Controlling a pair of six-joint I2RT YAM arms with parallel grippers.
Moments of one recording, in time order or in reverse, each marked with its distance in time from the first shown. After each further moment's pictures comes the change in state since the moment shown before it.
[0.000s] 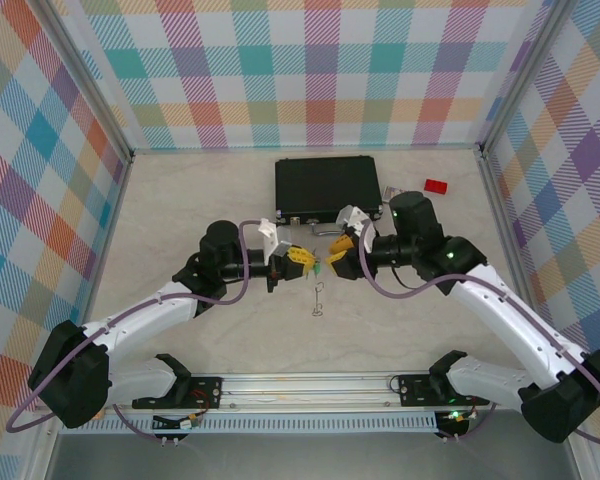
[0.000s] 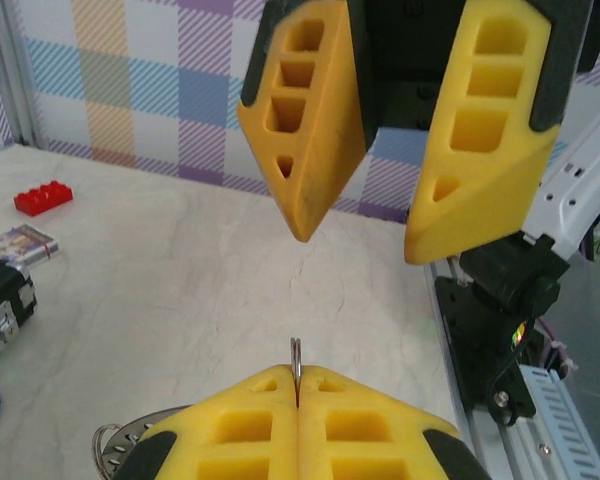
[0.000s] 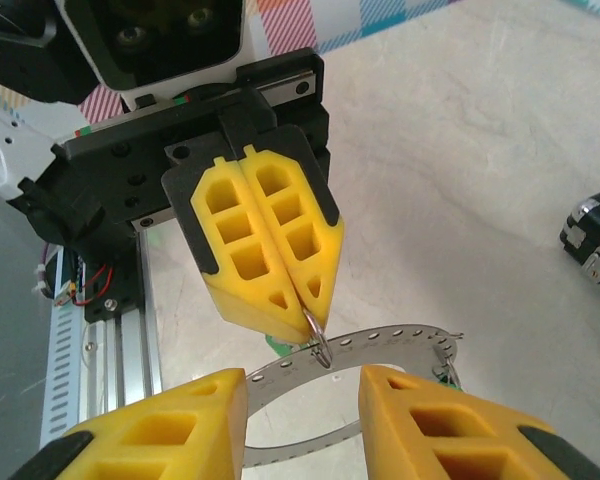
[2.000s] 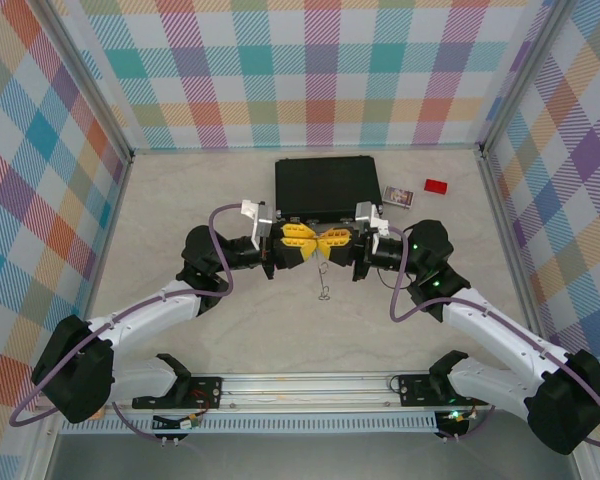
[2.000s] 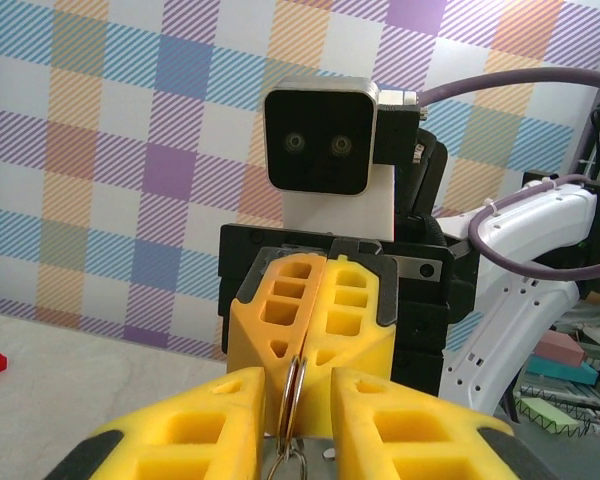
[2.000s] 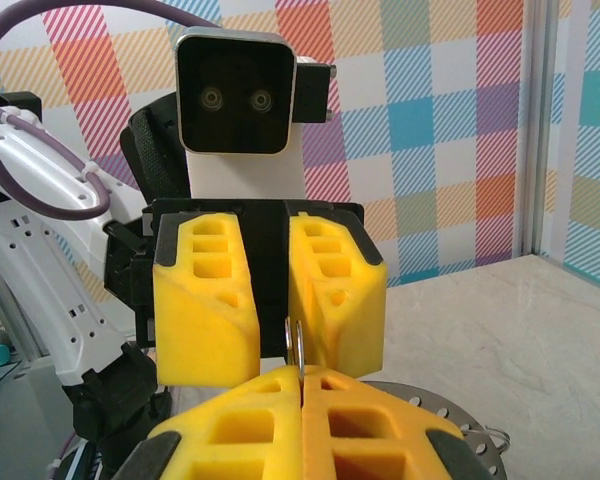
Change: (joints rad) left arm -0.008 0.029 0.000 0.557 0.026 -0.454; right arm 0.003 -0.089 -0.405 1.087 -0.123 0.449
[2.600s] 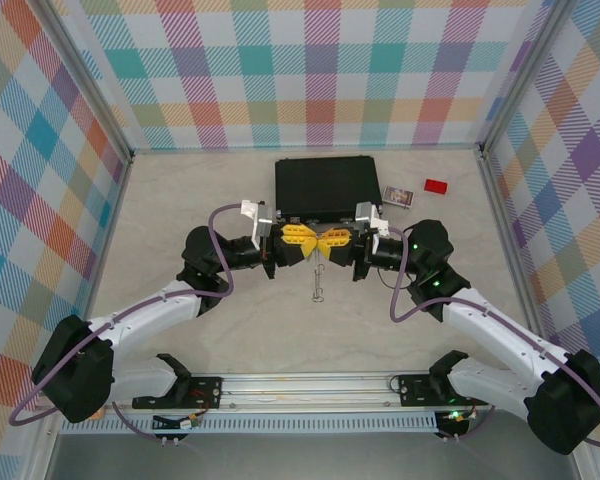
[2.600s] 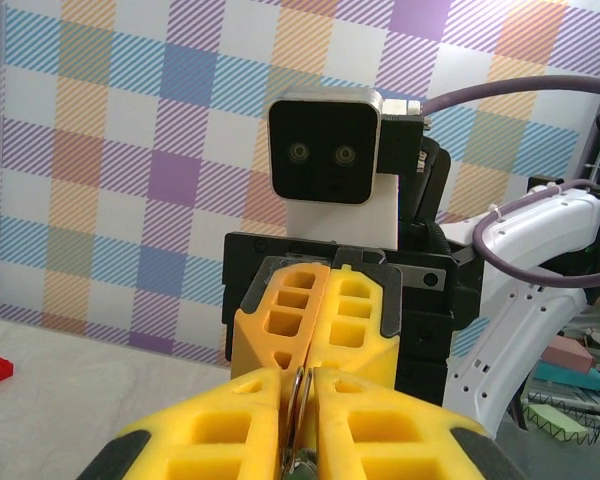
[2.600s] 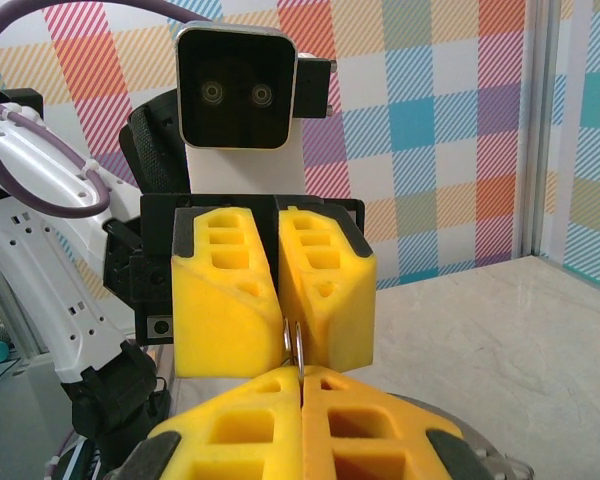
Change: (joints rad) left arm -0.009 0.002 0.000 0.011 -0.018 0.003; right arm 0.000 0.001 0.000 0.000 -0.004 -0.008
